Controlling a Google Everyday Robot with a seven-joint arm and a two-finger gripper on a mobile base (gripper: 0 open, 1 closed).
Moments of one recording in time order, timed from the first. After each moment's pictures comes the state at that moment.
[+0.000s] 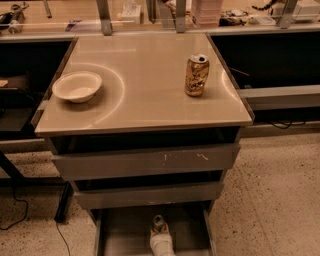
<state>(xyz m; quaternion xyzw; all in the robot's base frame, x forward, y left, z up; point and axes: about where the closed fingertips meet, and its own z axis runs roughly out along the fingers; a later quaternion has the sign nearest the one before) 0.529 0.001 0.155 -0.06 0.87 0.06 0.48</state>
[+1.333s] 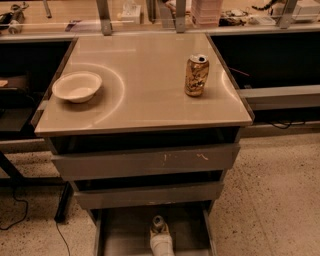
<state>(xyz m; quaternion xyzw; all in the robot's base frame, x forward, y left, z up) 0.528 0.000 0.153 -0.06 0.87 0.05 0.48</state>
